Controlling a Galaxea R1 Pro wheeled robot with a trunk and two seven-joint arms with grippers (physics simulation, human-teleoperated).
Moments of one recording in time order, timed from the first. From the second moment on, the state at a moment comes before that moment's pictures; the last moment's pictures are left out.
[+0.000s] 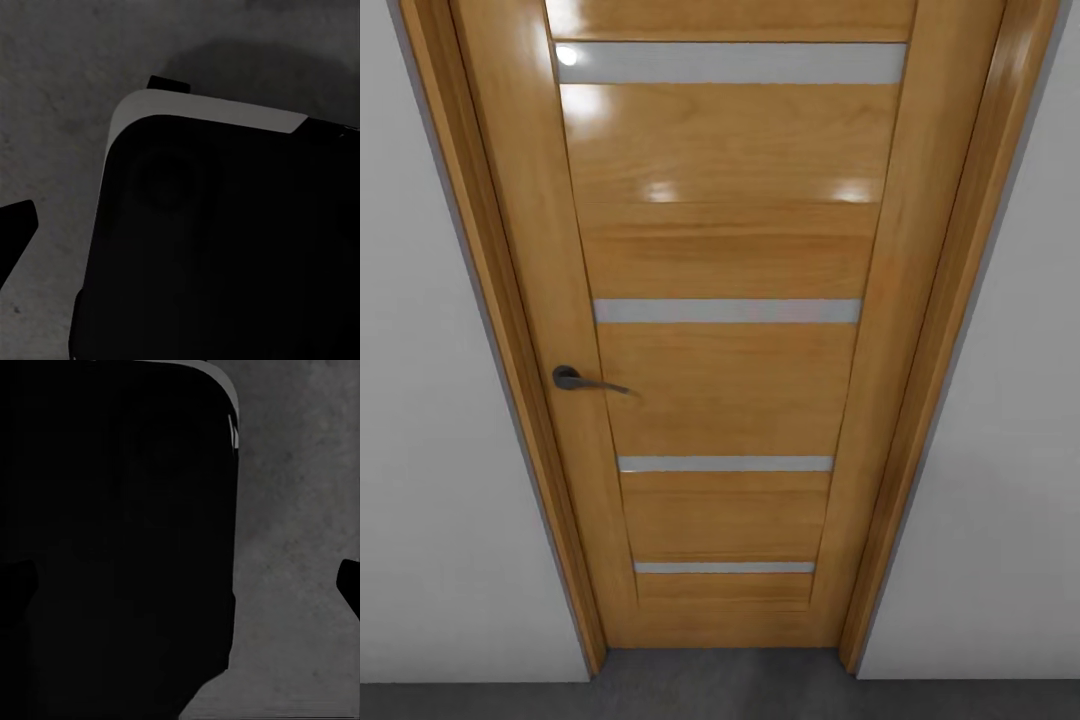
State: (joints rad) left arm 0.00 0.00 0.05 -0.12 0.17 -0.05 0.01; right arm 0.00 -0.02 0.00 0.00 -0.01 -0.04 -0.01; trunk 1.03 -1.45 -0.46
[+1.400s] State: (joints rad) left arm 0.00 0.00 0.05 -0.12 0.17 -0.05 0.01; right arm -0.52 0.15 0.12 -0.84 0.12 0.47 -0.11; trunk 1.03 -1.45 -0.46
